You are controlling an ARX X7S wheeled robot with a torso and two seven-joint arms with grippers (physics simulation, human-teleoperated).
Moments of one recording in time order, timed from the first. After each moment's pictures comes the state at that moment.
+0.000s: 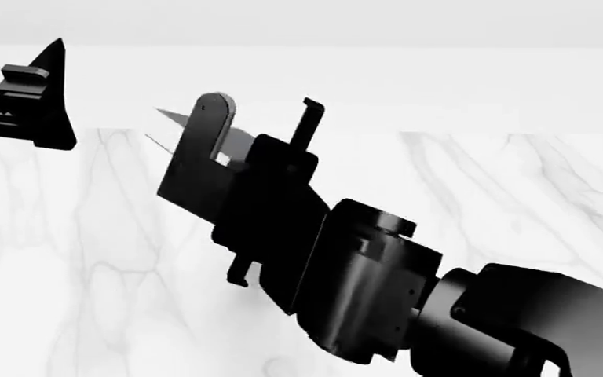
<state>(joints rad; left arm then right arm) -0.97 -0.33 0.02 0.39 -0.64 -1.21 -0.23 1.51 0.22 -1.70 0.44 0.77 0.49 0.22</state>
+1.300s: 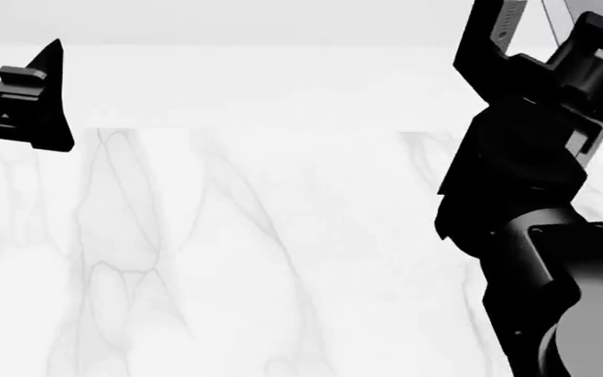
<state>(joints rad) -0.97 -0.35 0.02 0.40 -0.68 -1.21 -0.26 1.56 0.15 -1.54 1.28 0.21 0.73 0.22</state>
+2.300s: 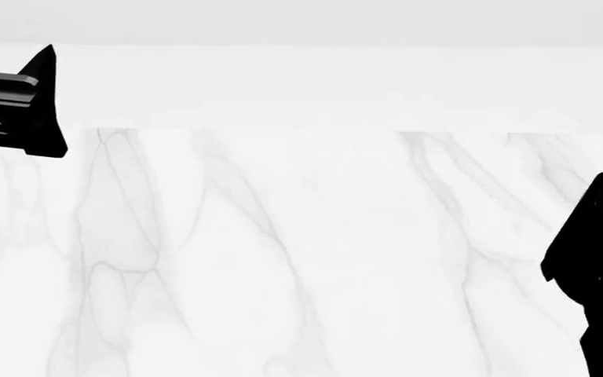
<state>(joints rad) -0.95 -0.36 0.00 0.42 -0.71 -1.20 -0.28 1.48 0.33 -1.44 1.31 0.11 1.38 0.15</state>
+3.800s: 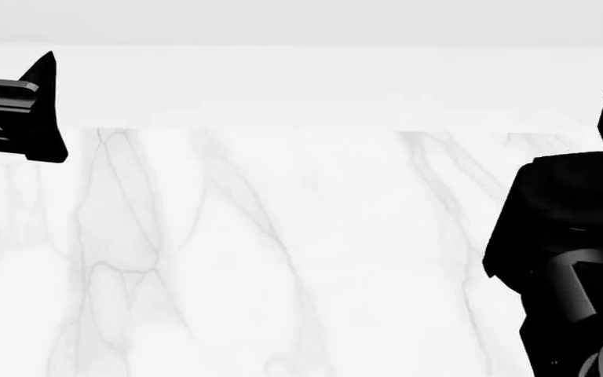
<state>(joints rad) -0.93 -0.38 0.01 0.41 -0.73 -1.17 -0.30 1.48 0.23 -1.46 1.31 0.02 1.16 0.25</state>
